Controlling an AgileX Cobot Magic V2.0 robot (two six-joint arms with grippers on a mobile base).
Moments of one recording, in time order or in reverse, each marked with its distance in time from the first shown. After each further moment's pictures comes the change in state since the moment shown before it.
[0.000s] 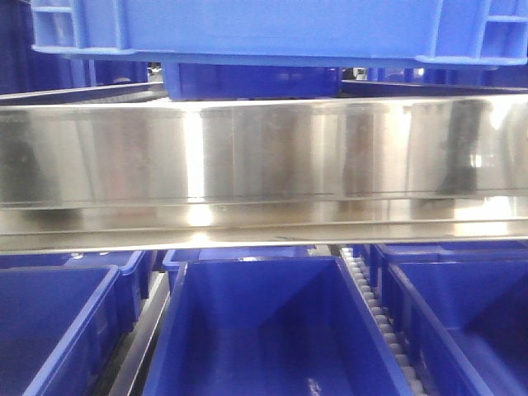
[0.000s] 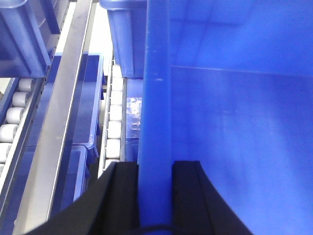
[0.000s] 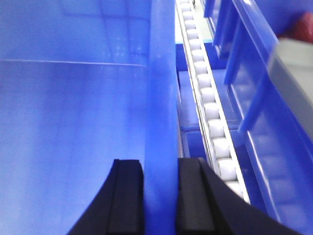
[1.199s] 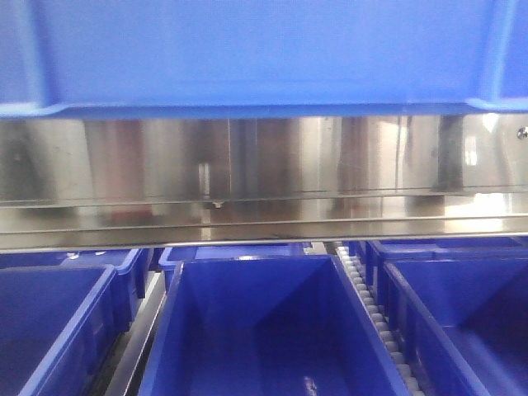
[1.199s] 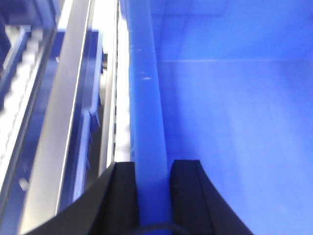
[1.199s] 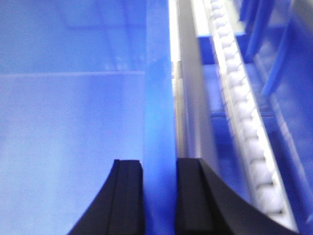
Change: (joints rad) left arm -0.085 -0.572 0.866 0.071 -0.252 -0.183; right arm 0.128 -0.322 0.462 -0.052 -0.168 0.134
